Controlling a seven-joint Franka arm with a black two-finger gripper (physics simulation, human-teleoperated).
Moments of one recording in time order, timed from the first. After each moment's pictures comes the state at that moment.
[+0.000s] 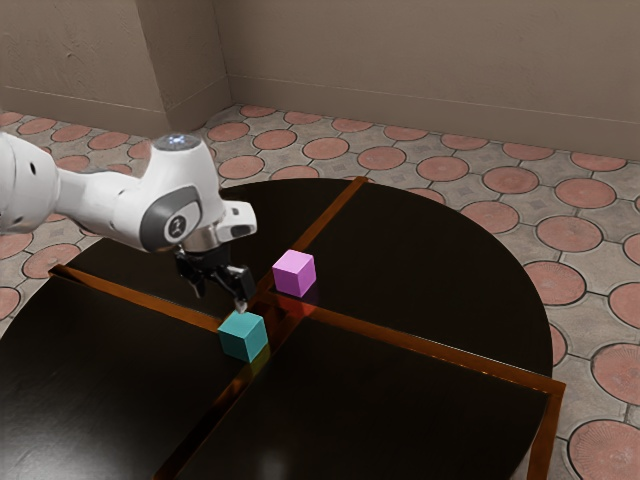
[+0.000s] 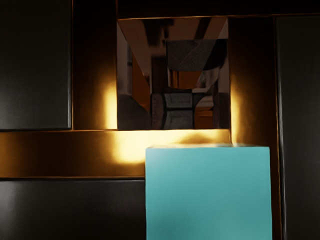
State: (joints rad) arm -0.10 0.13 0.10 -2.15 0.03 2.33 -0.01
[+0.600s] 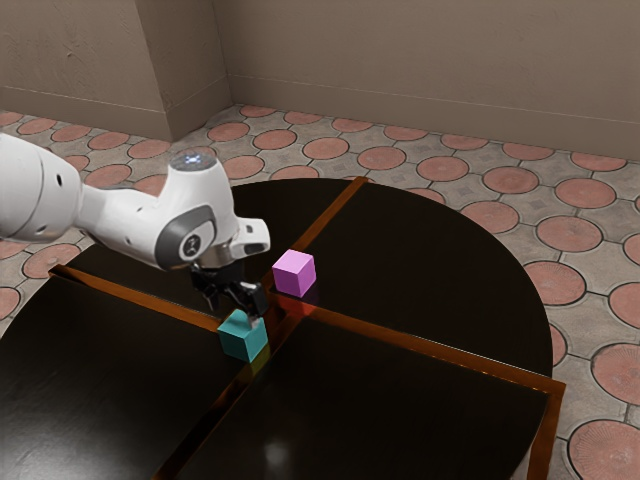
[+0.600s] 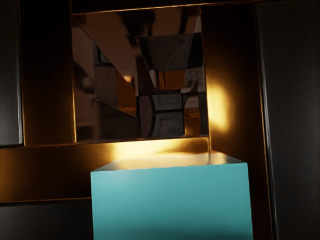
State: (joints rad) arm -0.10 0.21 0.07 -2.15 0.04 2.41 0.01
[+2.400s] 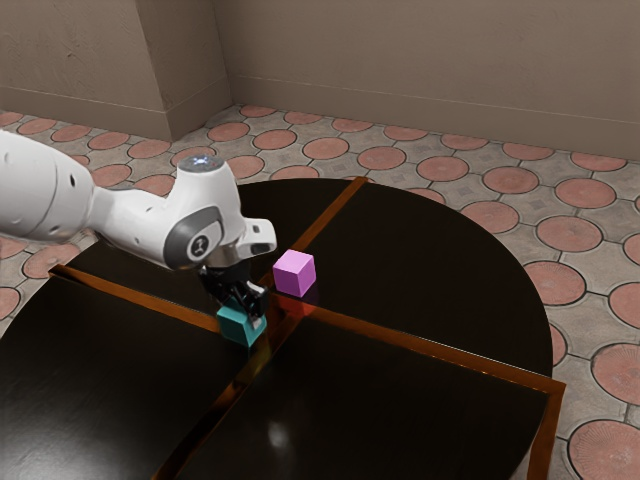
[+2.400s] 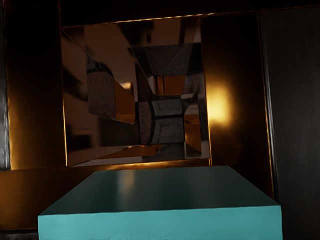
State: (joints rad) arm -0.10 0.27 0.07 -2.12 0.03 2.43 0.01
